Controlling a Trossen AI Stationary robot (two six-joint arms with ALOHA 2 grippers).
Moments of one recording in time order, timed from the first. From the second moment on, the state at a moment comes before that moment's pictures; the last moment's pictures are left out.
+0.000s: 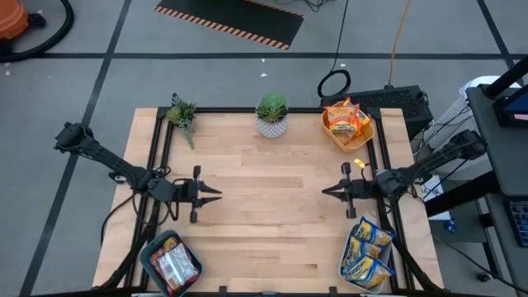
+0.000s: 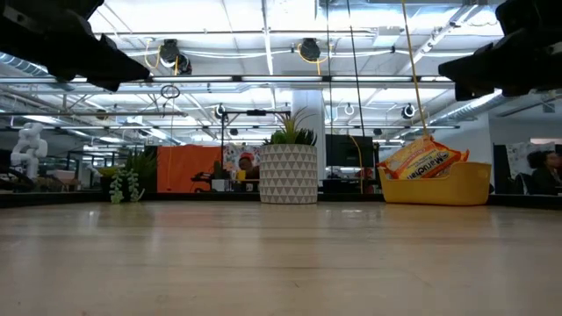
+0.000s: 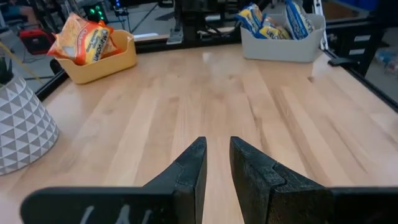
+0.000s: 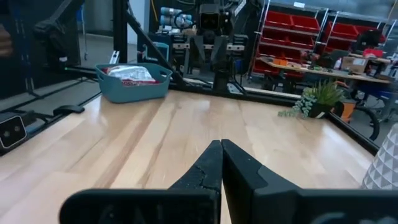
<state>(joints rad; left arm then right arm) -0.48 0.83 0.26 0.26 -0.47 -0.05 0.42 0.61 0.02 0.57 0.36 -0.10</state>
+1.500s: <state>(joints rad) -0.48 0.65 0.18 0.24 -0.26 0.02 0.42 0.41 0.01 0.44 0.29 -0.18</state>
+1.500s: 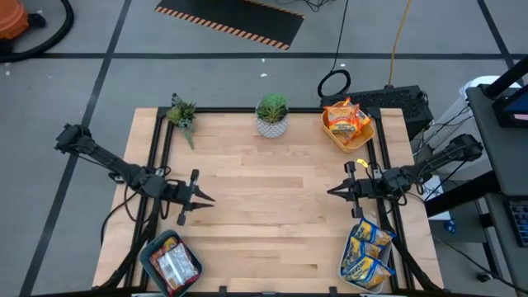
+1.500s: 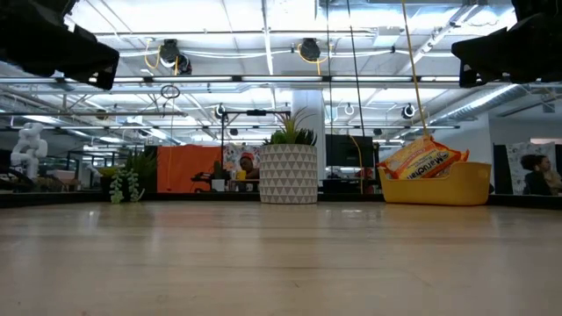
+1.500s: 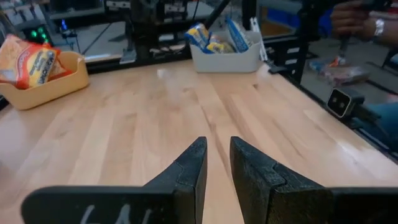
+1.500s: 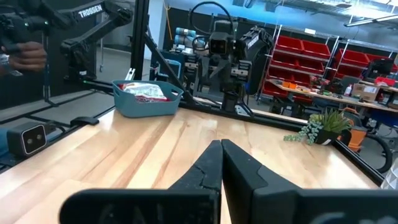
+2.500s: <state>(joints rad) -0.44 0.40 0.01 0.27 -0.18 0.03 0.42 0.33 0.01 0.31 0.35 -0.19</state>
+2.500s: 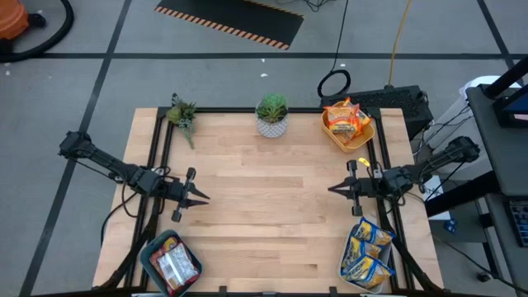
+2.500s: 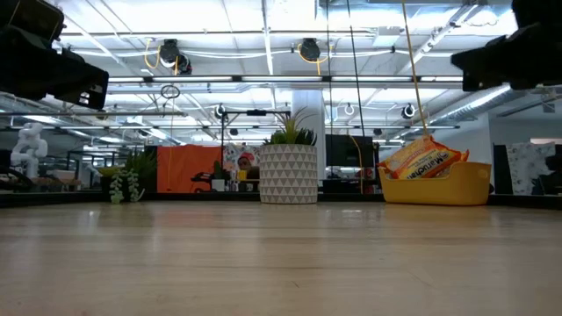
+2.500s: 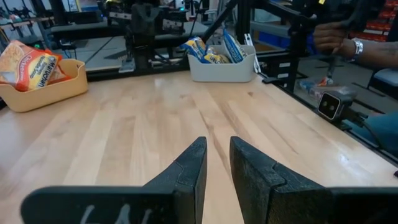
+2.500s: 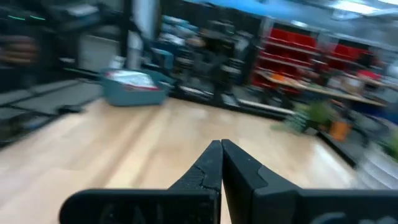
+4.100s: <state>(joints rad) -0.43 0.40 0.01 0.29 -0.22 0.05 0.07 0.00 0.01 0.00 -0.02 -0.30</state>
